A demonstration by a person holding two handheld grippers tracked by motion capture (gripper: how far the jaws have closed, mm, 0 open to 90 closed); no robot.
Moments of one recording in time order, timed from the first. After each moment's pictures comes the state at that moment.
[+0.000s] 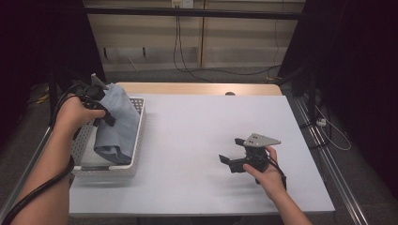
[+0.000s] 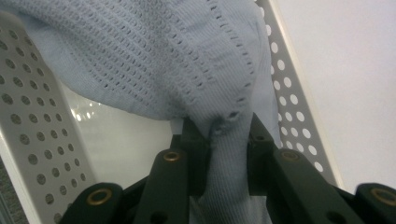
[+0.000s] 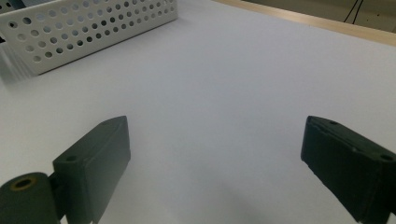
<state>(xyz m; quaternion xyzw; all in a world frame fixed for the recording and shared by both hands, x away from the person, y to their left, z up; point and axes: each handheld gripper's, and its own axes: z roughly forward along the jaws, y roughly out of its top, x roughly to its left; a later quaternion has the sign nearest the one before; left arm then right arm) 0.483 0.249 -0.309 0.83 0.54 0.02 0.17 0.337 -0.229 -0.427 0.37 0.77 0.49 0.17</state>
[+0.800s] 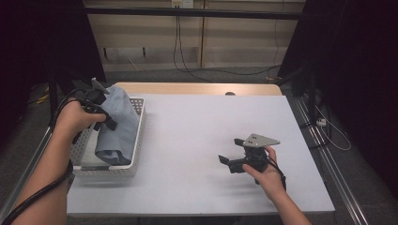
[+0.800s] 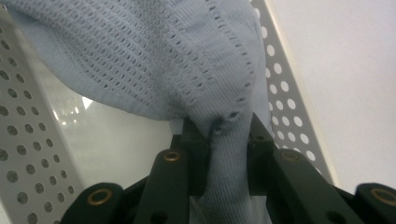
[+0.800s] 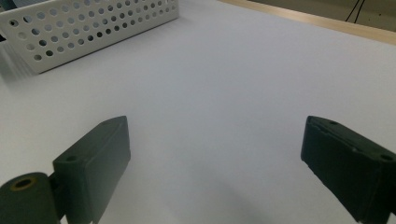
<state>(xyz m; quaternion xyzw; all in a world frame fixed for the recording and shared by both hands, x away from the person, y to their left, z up) 0.475 0.247 -0.316 0.83 0.53 0.00 0.17 0.337 -0.227 -0.428 0.37 0.77 0.49 0.17</state>
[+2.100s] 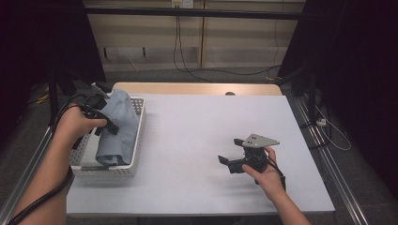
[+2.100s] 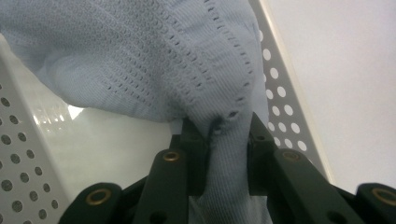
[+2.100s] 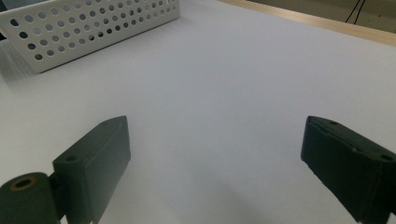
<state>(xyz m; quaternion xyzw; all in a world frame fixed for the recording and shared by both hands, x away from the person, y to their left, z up) 0.464 0.248 -0.325 0.83 0.53 -0.01 0.18 0.336 -0.226 -0.427 0.37 0.77 0.49 0.18</state>
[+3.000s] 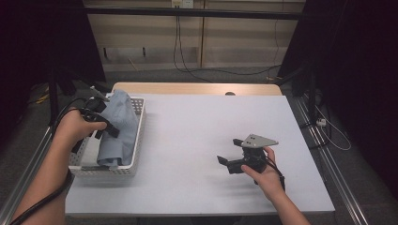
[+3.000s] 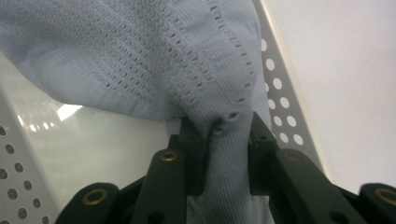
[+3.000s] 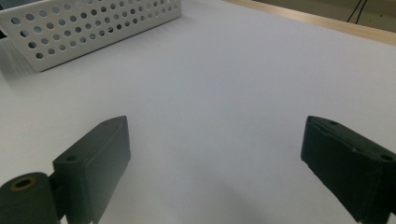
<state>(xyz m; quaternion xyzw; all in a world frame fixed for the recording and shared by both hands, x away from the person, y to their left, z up) 0.459 0.252 -0.333 0.82 0.53 -0.03 0.19 0.336 -0.223 -0.427 0.36 0.78 0.49 0.18</state>
